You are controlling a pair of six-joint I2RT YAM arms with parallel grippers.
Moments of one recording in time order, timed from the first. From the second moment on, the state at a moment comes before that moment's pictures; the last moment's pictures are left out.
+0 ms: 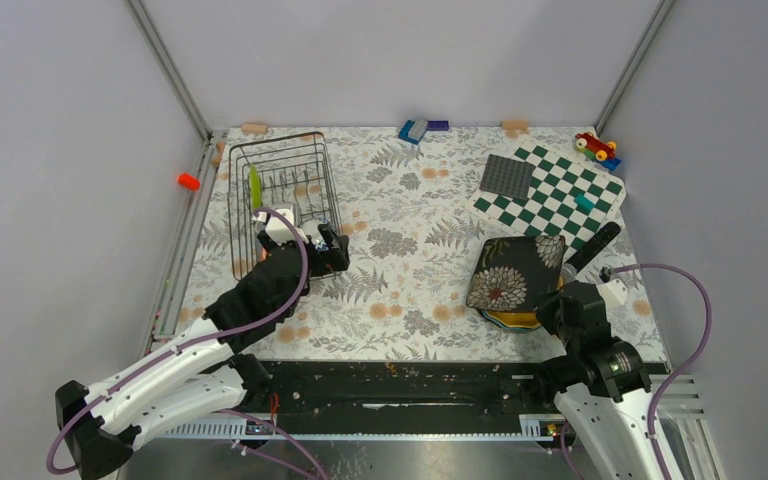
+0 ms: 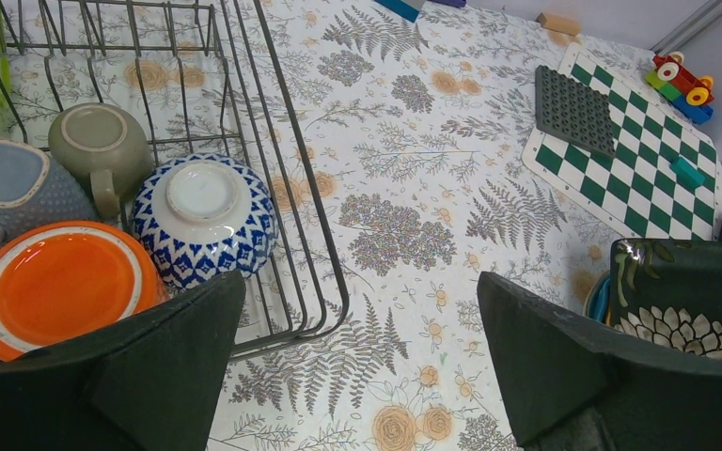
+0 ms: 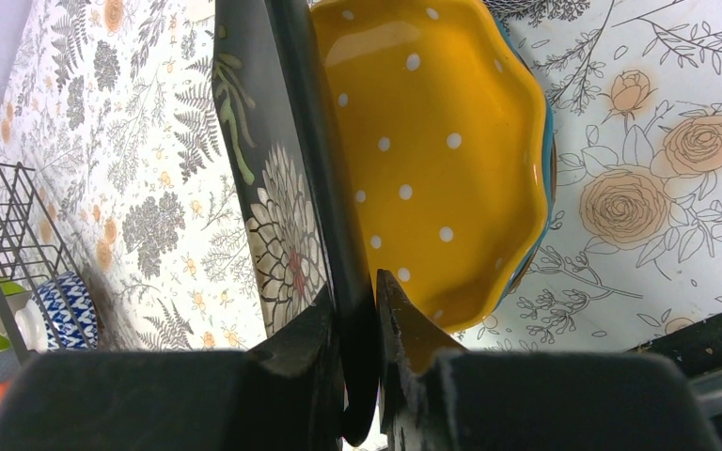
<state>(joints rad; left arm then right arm) -0.85 0.76 0.65 -0.19 -0.61 -0.53 0.29 0.29 0.53 -0.96 0.33 1.02</state>
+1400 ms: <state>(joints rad) -0.85 0.81 0.66 -0.23 -0.67 -0.55 0.29 0.27 0.44 -0.96 0.38 1.04</state>
